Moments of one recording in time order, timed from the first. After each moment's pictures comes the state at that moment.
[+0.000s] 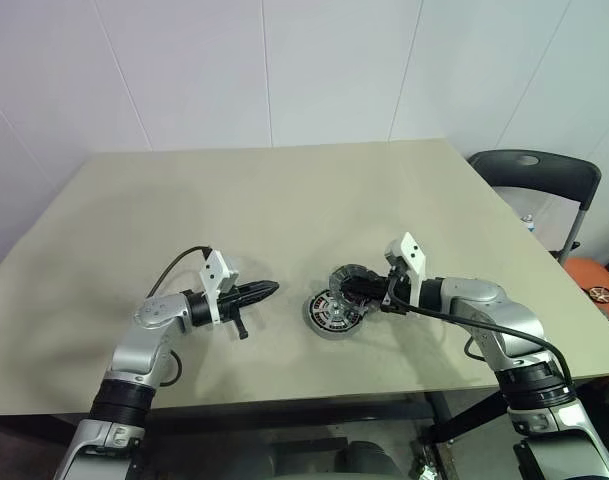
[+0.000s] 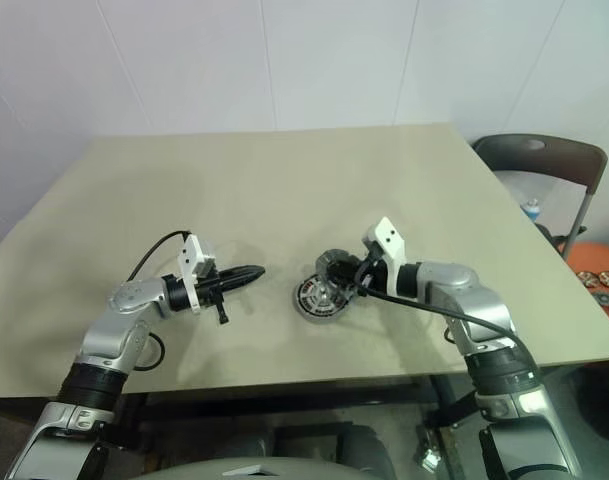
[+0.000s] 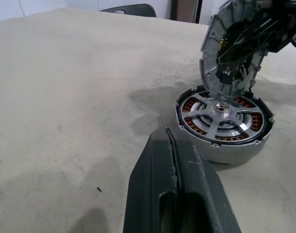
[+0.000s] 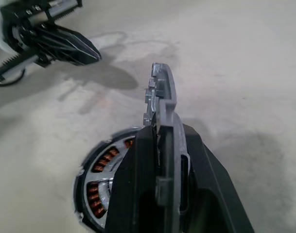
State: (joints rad) left arm -0.27 0.43 -0.06 0.14 -0.33 0.17 -1.01; right arm -0.37 -0.54 0.09 -0.03 0.43 0.63 0.94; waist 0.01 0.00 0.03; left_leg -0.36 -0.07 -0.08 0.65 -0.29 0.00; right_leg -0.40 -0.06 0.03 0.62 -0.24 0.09
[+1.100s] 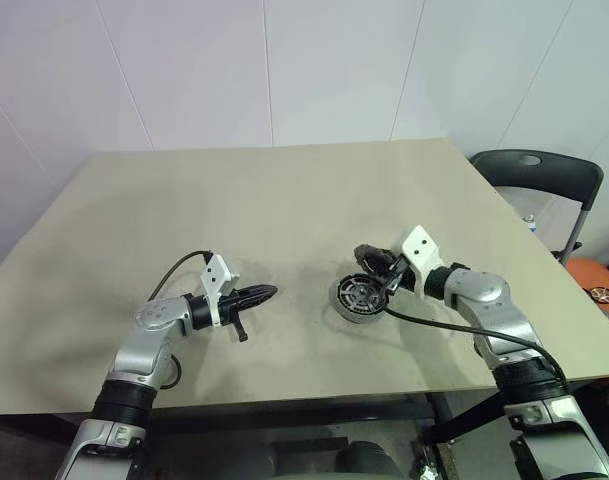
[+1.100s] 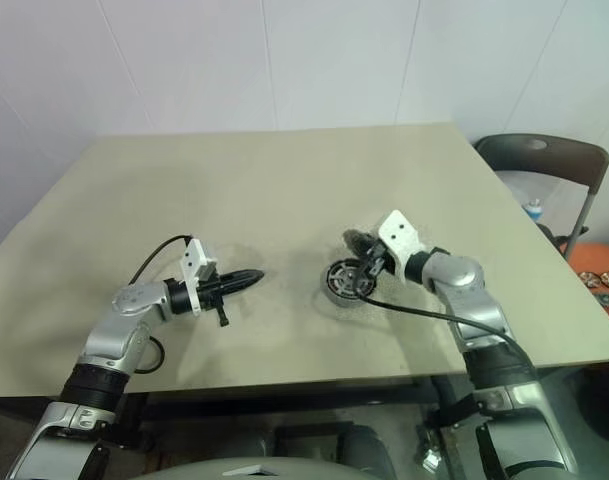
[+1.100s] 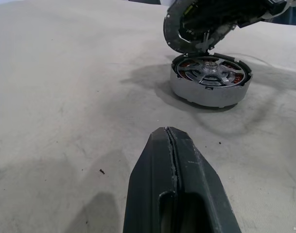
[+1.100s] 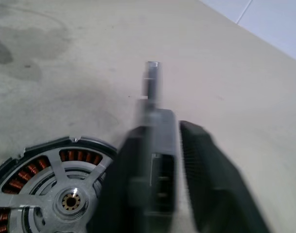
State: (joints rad) left arm -0.27 0.42 -0.06 0.19 -0.31 0.16 -1.01; right arm -0.39 -0.53 0.11 0.13 0.10 0.20 0.74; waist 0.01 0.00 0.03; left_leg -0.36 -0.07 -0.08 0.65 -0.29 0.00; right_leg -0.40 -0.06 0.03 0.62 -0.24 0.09
